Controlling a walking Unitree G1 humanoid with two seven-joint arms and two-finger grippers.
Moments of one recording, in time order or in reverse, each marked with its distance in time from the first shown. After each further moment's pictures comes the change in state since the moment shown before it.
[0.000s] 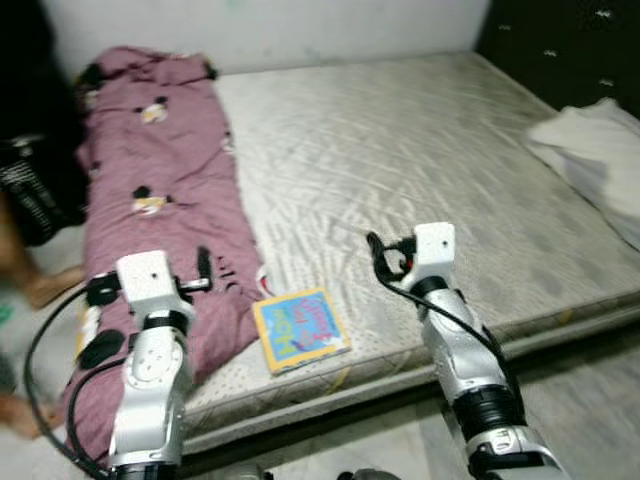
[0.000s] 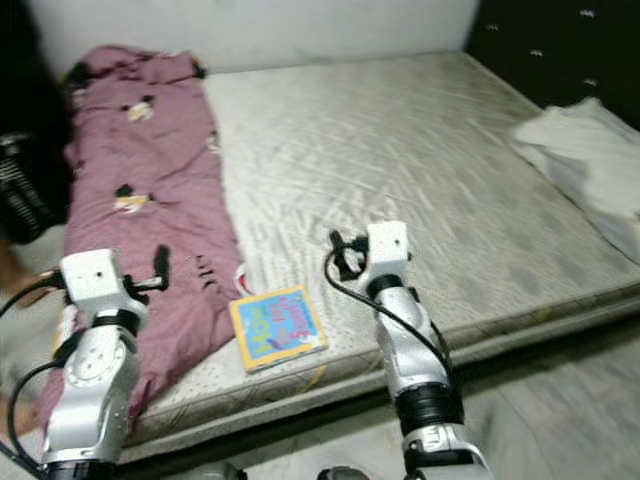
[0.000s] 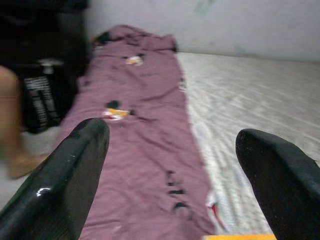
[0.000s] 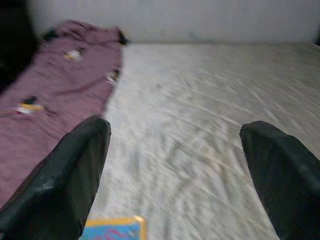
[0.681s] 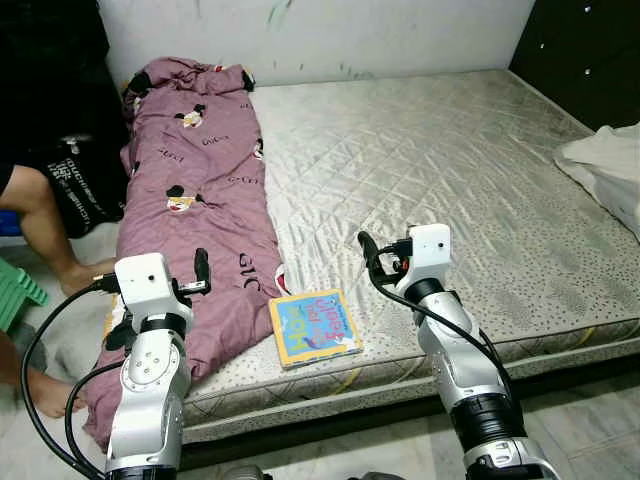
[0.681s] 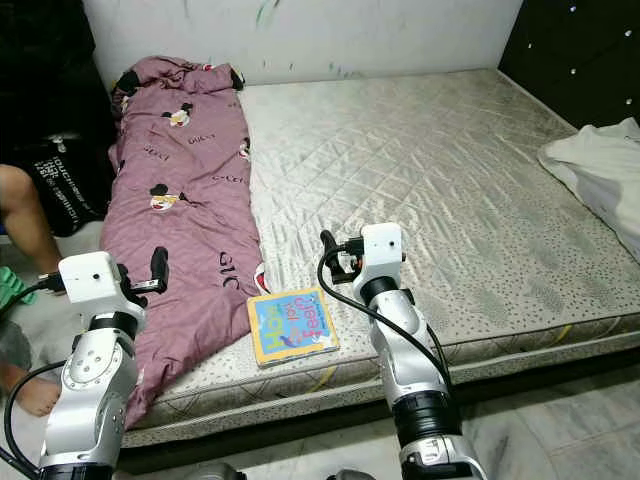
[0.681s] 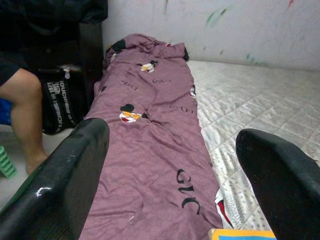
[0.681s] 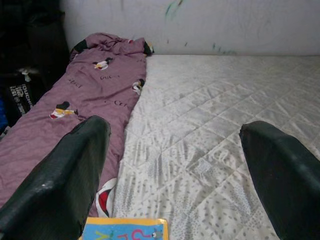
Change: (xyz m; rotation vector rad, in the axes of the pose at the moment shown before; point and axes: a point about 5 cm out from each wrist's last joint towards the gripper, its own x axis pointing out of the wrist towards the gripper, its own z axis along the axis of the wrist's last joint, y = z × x) left arm -0.002 -0.001 -0.001 -0.008 0.012 -0.016; right arm -0.007 0.003 -0.001 0.011 0.006 0.022
